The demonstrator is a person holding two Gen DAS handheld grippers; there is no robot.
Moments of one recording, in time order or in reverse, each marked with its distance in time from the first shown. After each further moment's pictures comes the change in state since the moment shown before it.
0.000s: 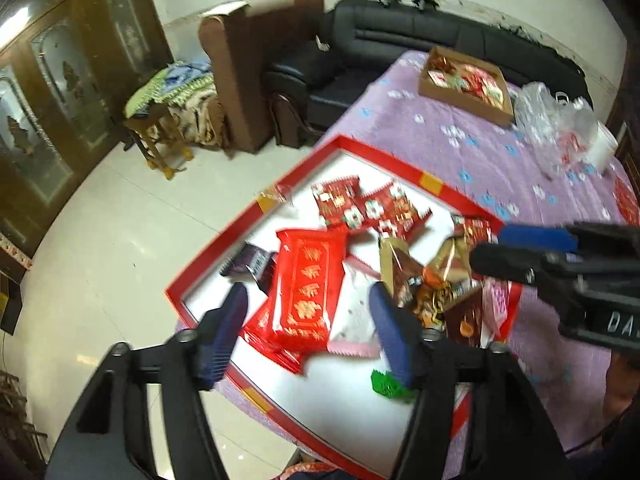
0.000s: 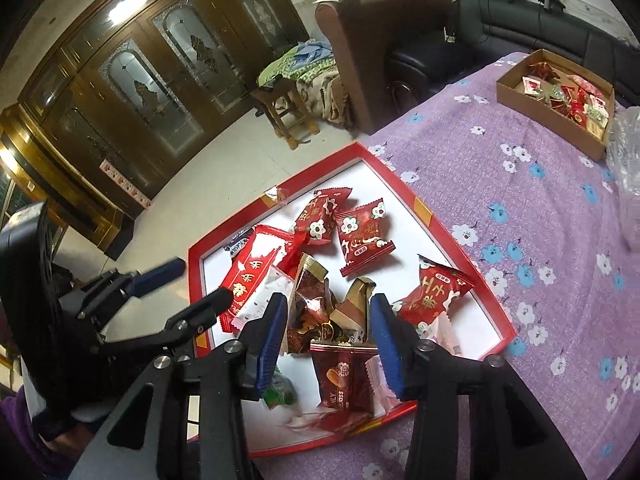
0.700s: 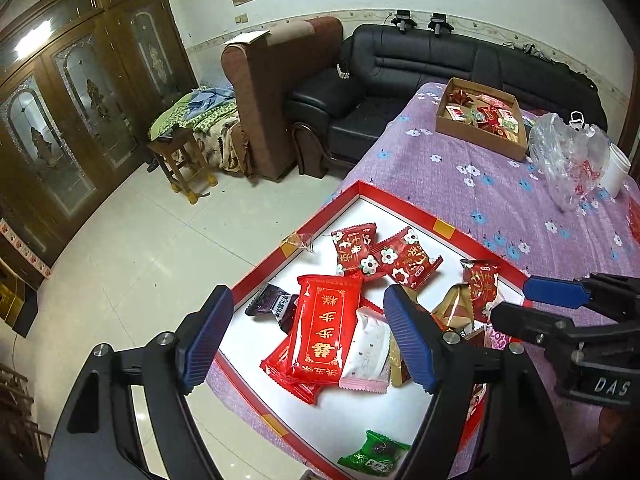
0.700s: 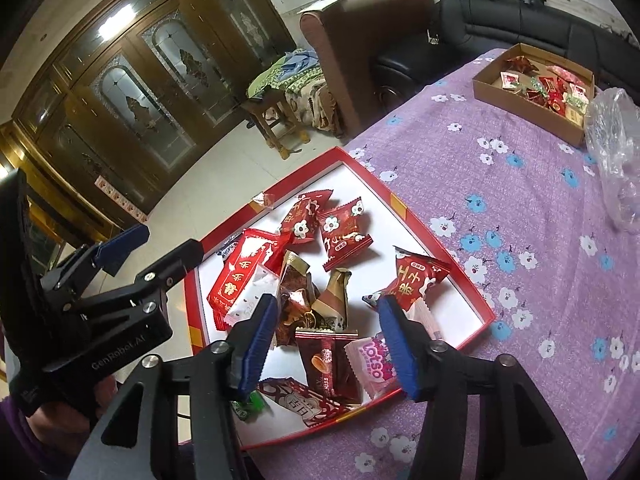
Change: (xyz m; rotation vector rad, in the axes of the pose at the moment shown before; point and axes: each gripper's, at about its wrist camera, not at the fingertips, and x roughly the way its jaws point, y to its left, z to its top) left arm -0.018 -0.005 0.020 -0.015 -0.084 0.084; right arm -0.012 -0.014 -0.009 0.040 -0.031 -0.016
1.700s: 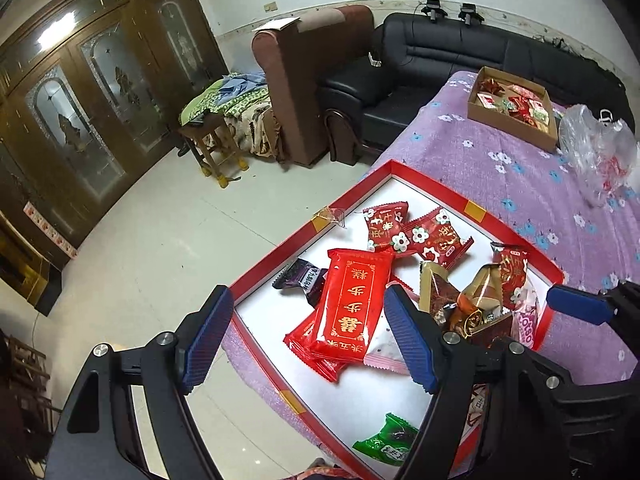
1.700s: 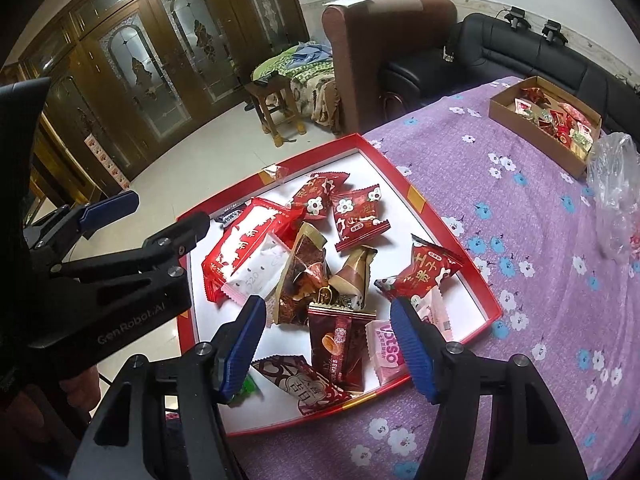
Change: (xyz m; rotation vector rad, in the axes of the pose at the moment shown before) left arm -0.001 0.002 -0.018 -0.046 0.047 0.125; right arm 0.008 0.036 -0.023 -0.154 0.011 -0.098
